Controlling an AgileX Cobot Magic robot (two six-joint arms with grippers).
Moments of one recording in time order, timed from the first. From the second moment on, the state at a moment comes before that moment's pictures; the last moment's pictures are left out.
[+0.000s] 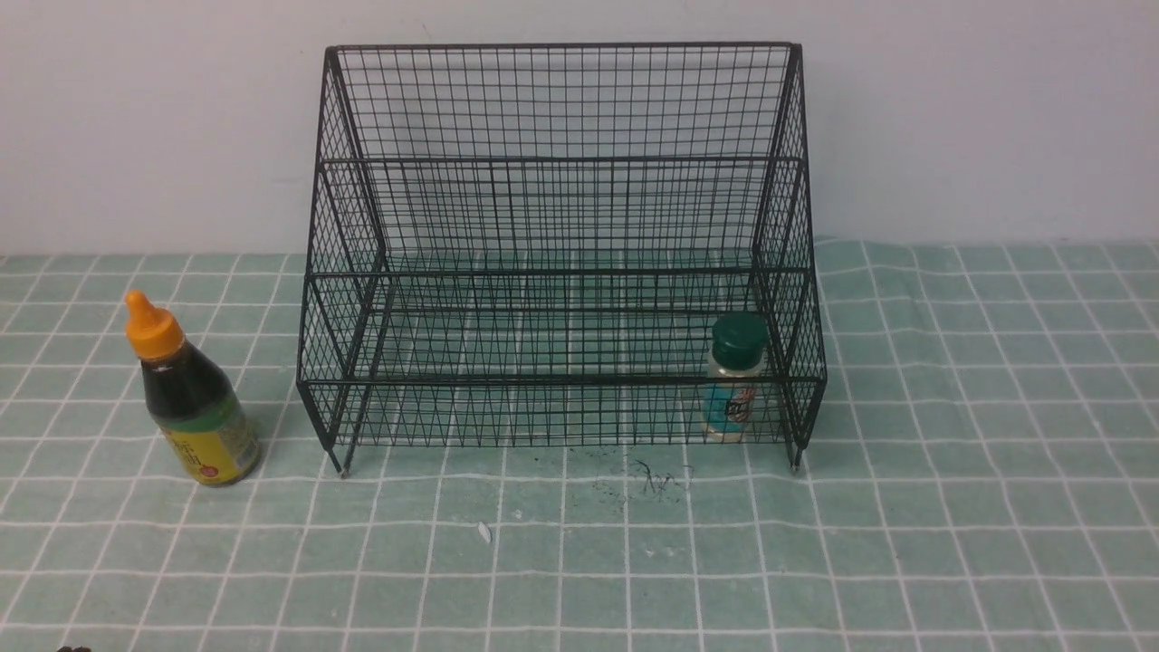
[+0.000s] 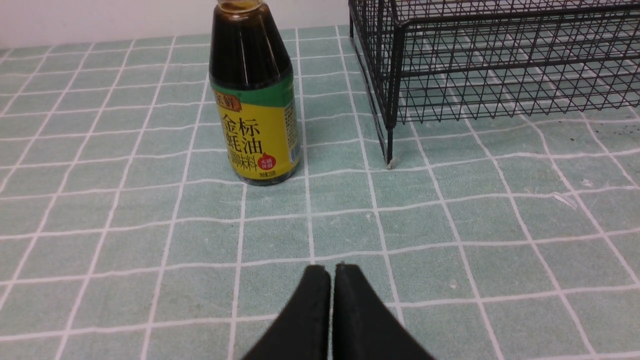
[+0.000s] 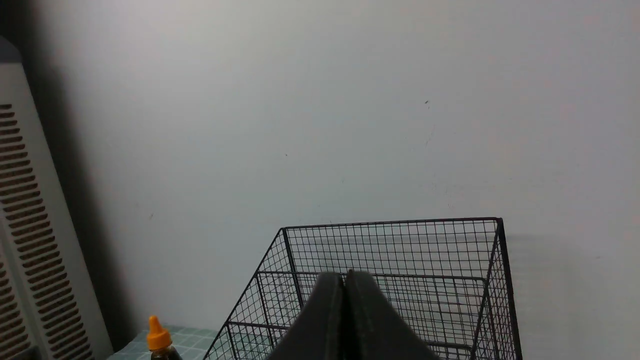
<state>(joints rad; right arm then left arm) 0.44 -0.01 -0.42 0.23 0.38 0.04 -0.05 -0.01 0.02 -0.09 0.39 0.07</state>
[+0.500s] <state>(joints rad) 0.18 -0.01 -0.19 0.11 0.38 -0.10 -0.05 -0.01 0.02 -0.09 0.39 0.07</state>
